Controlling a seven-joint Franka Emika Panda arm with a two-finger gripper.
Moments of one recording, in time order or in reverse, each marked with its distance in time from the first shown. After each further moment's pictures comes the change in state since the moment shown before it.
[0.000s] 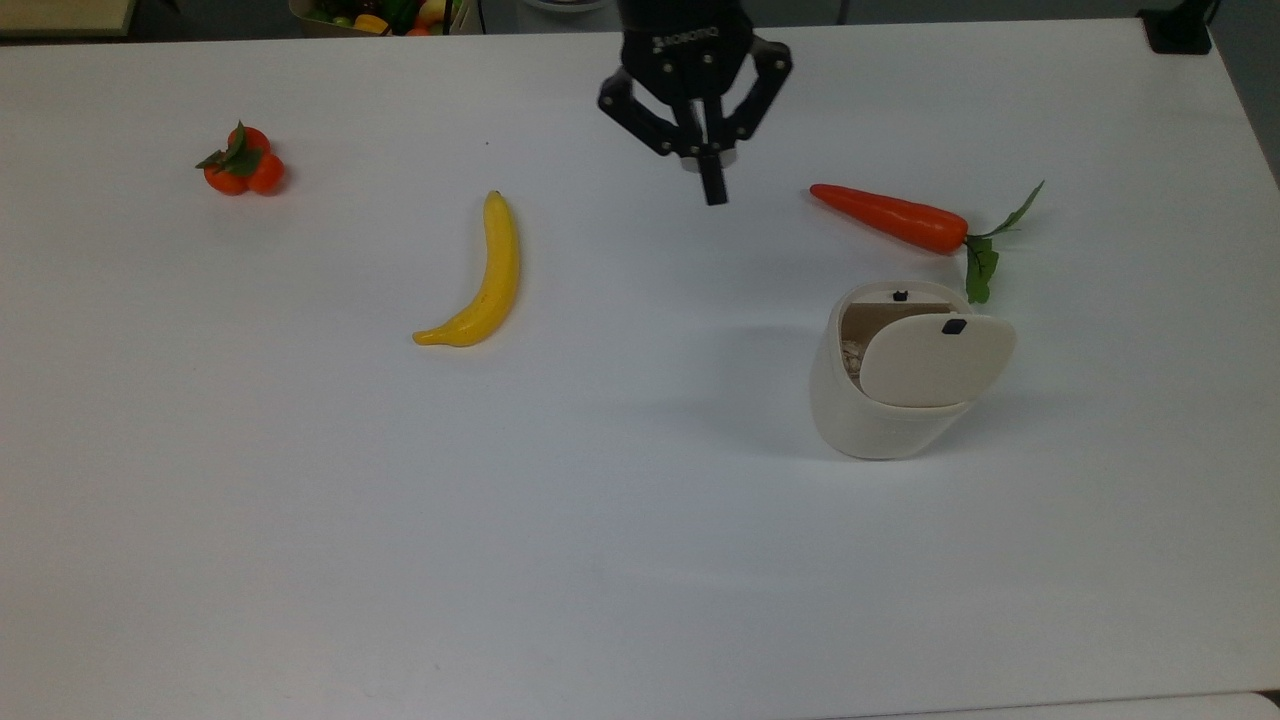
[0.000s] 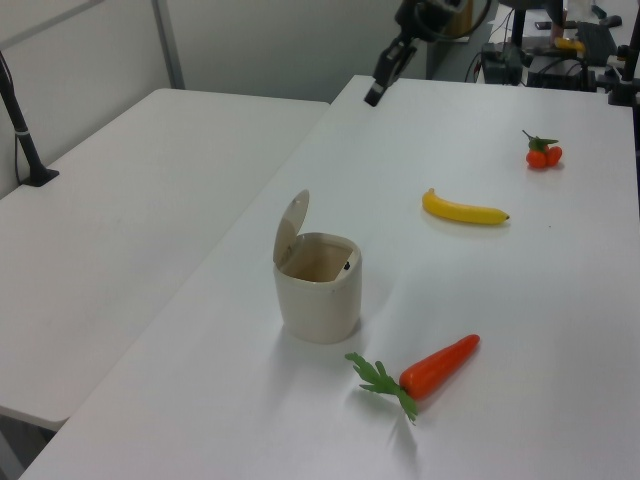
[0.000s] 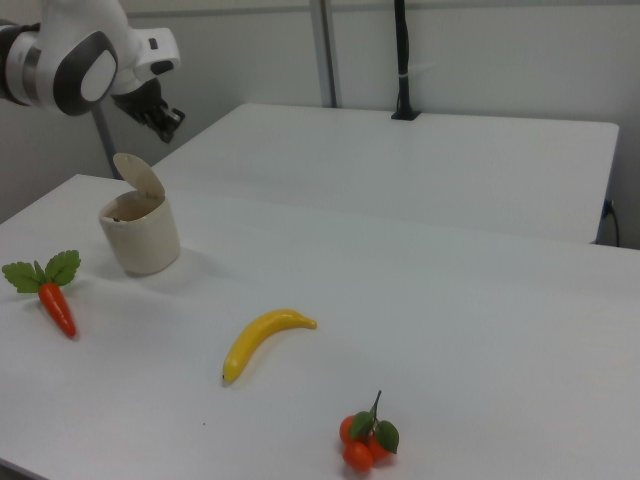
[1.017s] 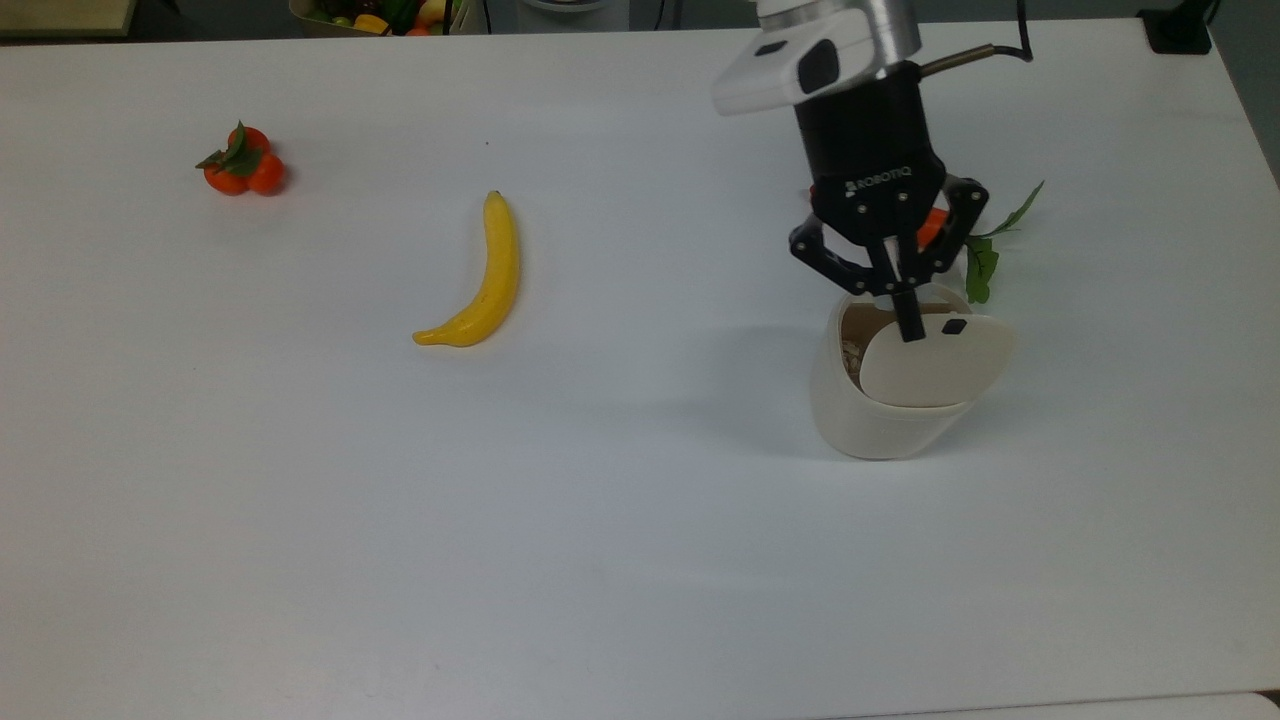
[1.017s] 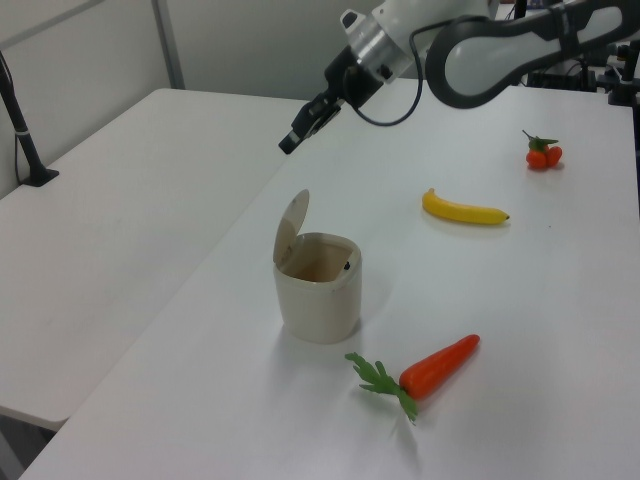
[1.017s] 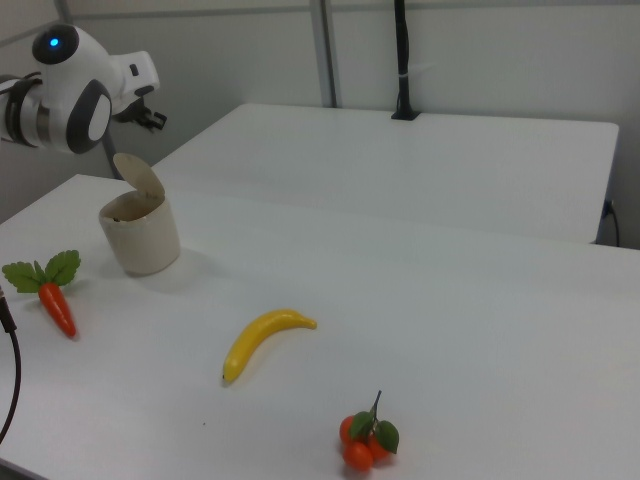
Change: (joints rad) arm 0.093 0.282 0.066 0.163 -0.015 0.373 0.077
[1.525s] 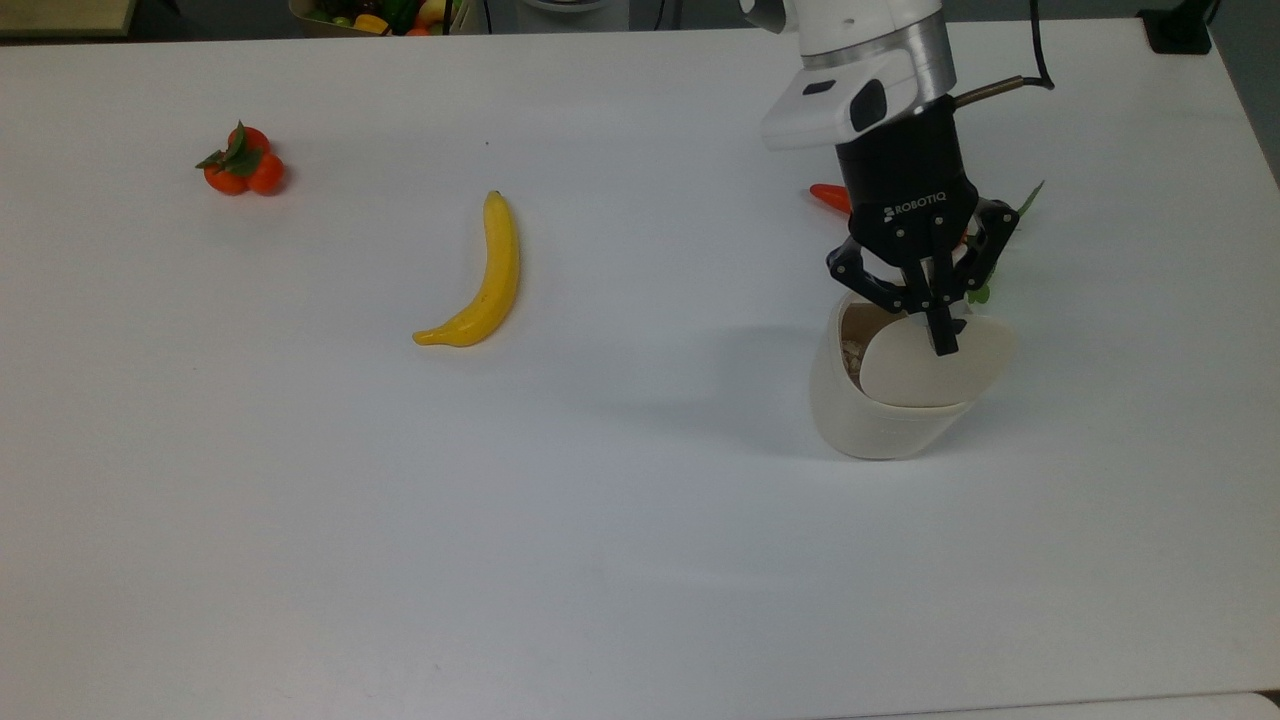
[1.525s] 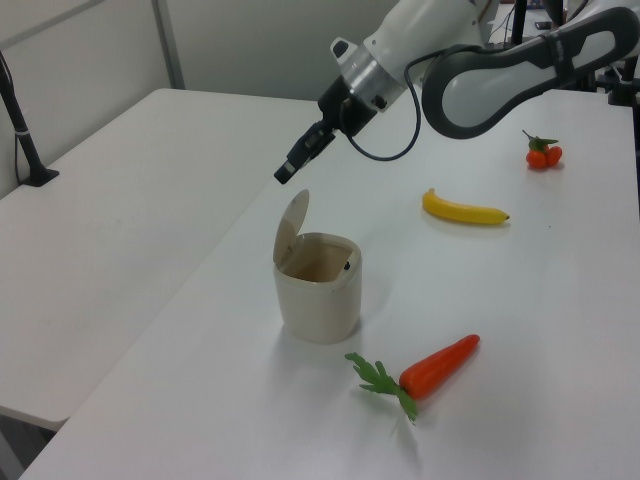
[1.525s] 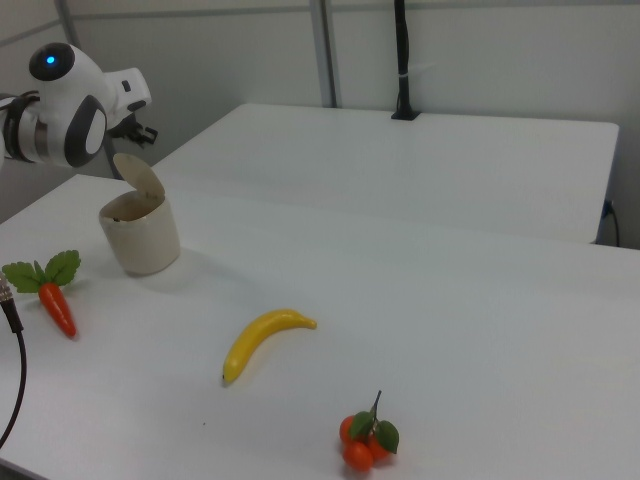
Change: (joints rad) arm 0.002 0.047 0.046 0.001 -0.041 0.019 0.000
